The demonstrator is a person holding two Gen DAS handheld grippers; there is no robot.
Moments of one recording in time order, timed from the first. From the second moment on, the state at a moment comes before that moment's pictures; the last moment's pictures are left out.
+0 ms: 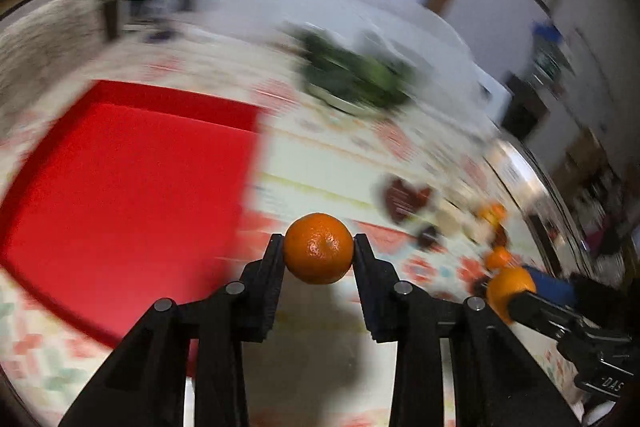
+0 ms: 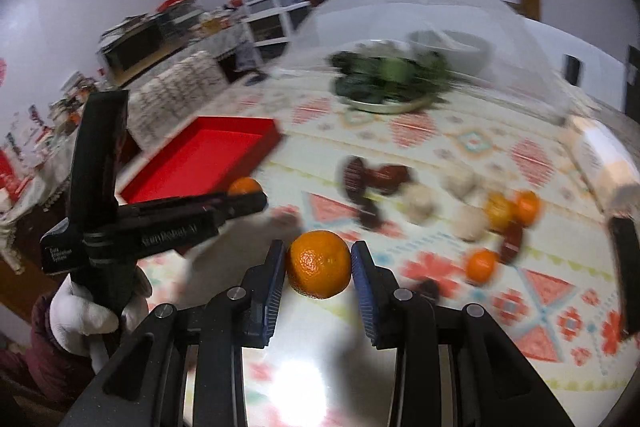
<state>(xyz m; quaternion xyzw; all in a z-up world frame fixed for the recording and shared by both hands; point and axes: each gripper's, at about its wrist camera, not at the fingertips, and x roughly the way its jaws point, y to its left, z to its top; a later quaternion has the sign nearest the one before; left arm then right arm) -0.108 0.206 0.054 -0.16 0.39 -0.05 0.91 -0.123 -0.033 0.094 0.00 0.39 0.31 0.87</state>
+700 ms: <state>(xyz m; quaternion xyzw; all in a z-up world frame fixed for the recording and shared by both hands) -0.136 0.380 0.030 -0.24 0.38 0.08 0.89 -0.104 0.202 0.036 -0.05 0.45 0.39 0.80</state>
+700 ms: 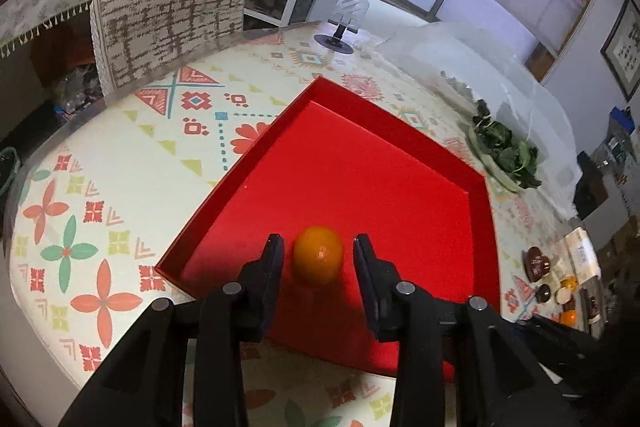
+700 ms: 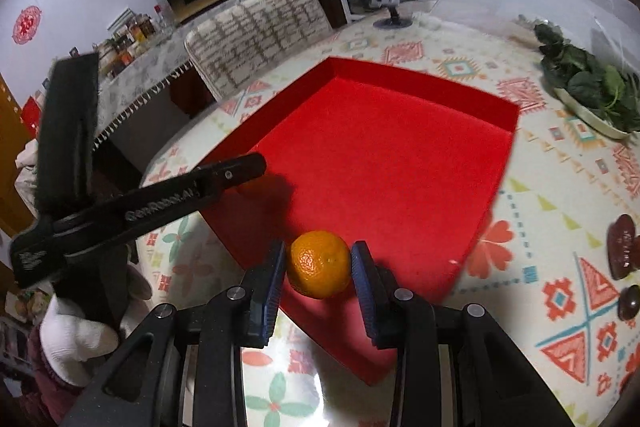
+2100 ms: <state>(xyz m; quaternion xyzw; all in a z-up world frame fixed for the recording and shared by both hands) -0.093 0.117 0.041 -0.10 0.43 -0.12 0.89 -0.098 -0.108 0.020 0.07 0.44 0.16 0.88</state>
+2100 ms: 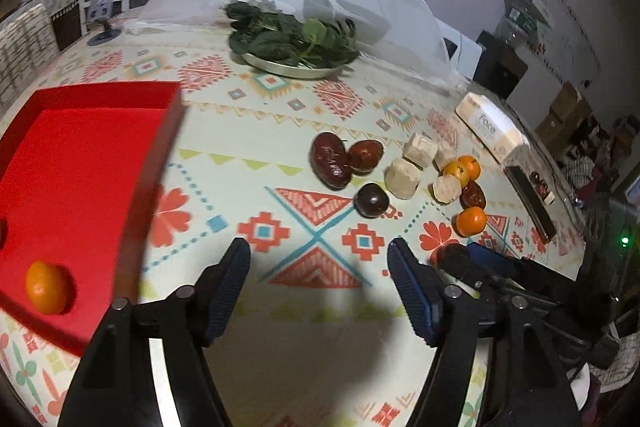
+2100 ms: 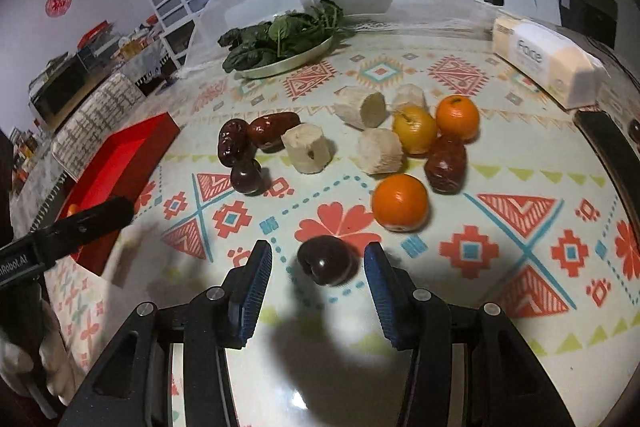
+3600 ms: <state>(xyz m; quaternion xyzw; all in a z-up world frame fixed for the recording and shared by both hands) -0.111 0.224 0.070 -0.19 0.36 -0.05 0.91 -0.126 -0.051 0.066 0.07 0.41 0.22 0.88</state>
